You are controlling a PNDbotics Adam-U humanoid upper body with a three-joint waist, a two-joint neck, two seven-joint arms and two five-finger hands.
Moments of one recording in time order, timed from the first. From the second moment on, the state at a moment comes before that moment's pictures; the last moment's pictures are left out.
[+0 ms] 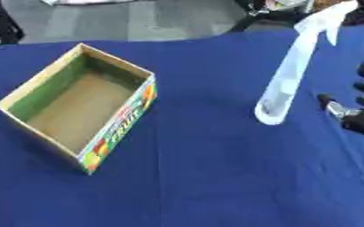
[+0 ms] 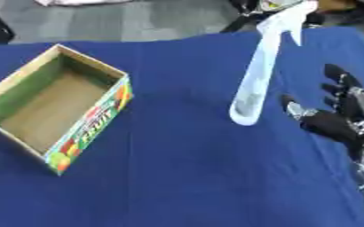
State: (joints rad) left arm -0.25 0.43 0.16 -1.98 0.10 0.24 0.25; right arm -0.23 -0.57 0.09 -1.98 -0.29 0.45 -0.36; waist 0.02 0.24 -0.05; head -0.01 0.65
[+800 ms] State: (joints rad) left arm -0.26 0.43 0.16 -1.98 0.11 0.24 0.25; right arm -0.33 -0.57 0.15 -1.97 -0.30 0.51 -0.32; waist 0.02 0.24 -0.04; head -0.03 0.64
